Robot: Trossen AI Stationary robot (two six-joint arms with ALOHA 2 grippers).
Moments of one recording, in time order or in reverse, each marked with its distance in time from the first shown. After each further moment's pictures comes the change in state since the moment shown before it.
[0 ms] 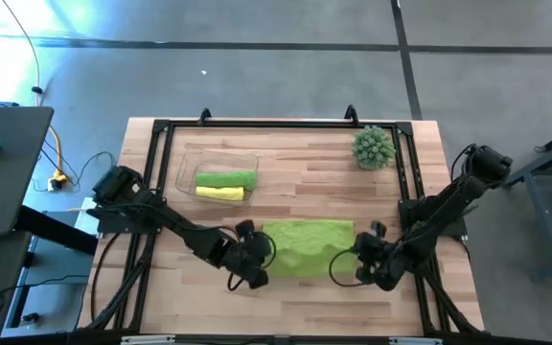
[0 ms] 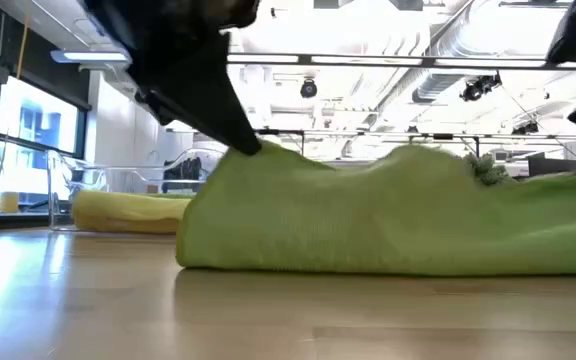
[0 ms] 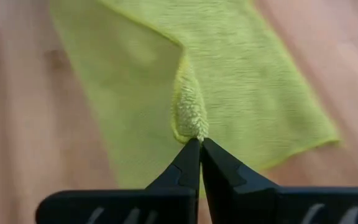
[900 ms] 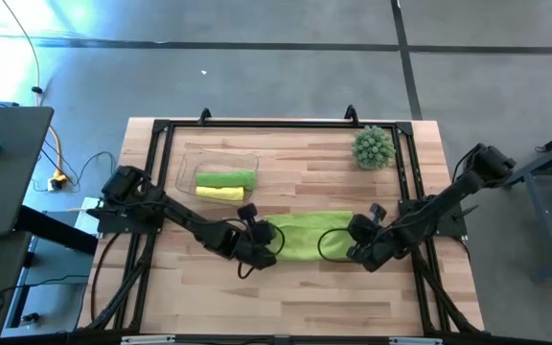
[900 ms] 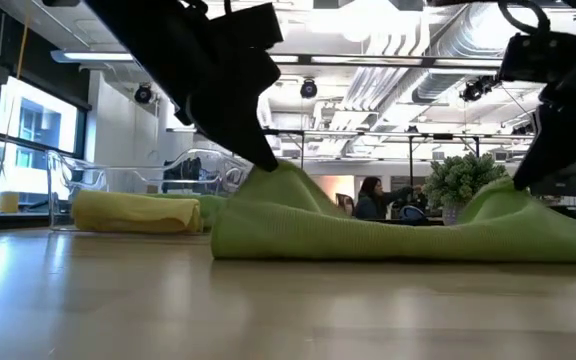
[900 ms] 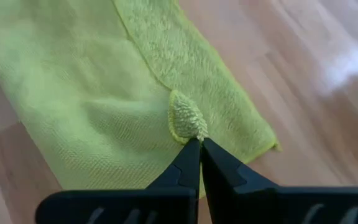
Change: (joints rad) left arm 0.092 0.053 0.001 0.000 -0.229 0.150; right arm -0.192 -0.020 0.000 -0.130 0.036 -0.061
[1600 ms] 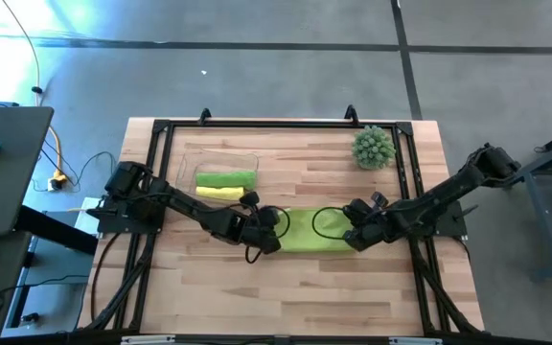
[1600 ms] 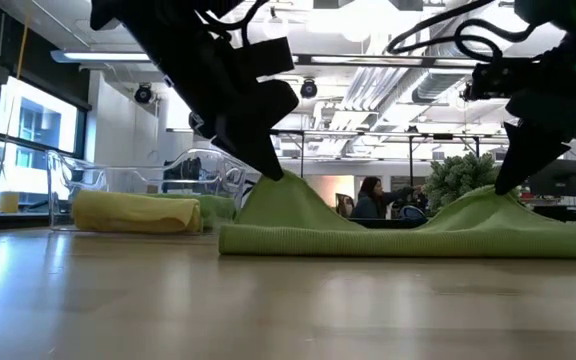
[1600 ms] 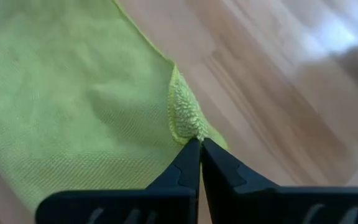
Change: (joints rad) left arm 0.108 0.000 0.000 -0.001 0.038 0.027; right arm -0.189 -0.045 0.000 -0.076 -0.069 -0.045
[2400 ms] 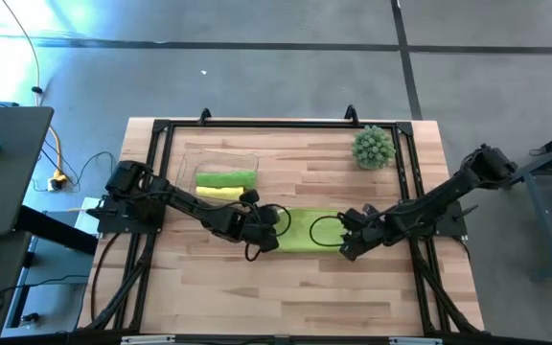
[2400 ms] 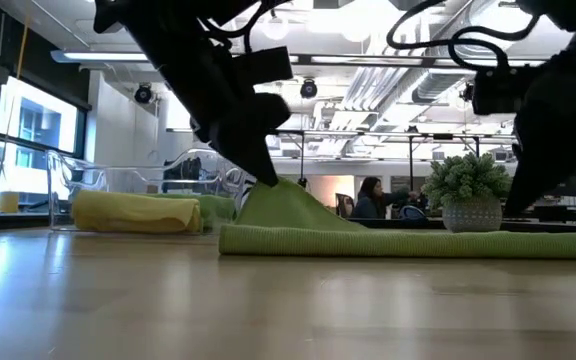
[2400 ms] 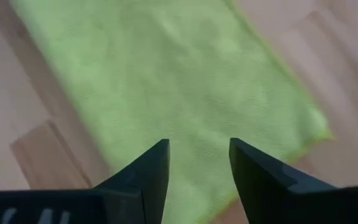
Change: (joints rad) left arm 0.016 0.000 0.000 -0.031 0.021 0.041; right arm 0.019 0.032 -0.043 0.231 -0.188 -0.034
